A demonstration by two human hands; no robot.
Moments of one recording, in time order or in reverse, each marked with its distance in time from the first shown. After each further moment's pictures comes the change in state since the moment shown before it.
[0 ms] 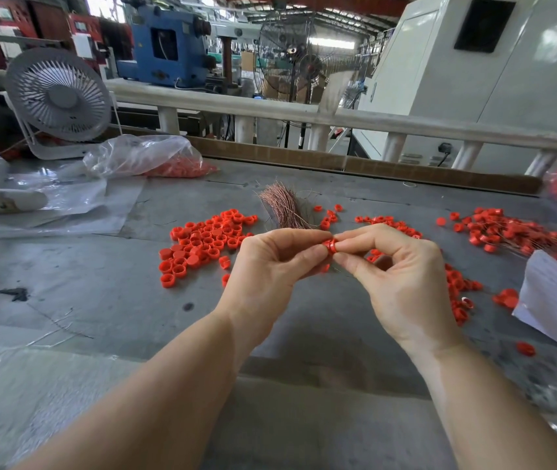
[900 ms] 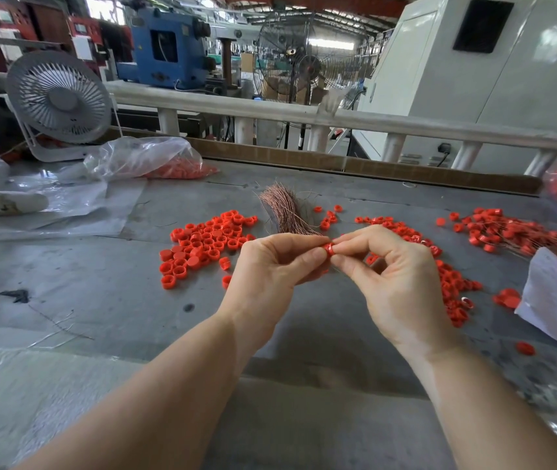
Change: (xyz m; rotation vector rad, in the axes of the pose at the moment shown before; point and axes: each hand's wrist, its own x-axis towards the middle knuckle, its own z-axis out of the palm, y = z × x) left_hand -0.002 0.000 0.002 -0.016 0.022 -0.028; right_hand -0.002 -0.003 0.001 -0.074 -0.023 0.006
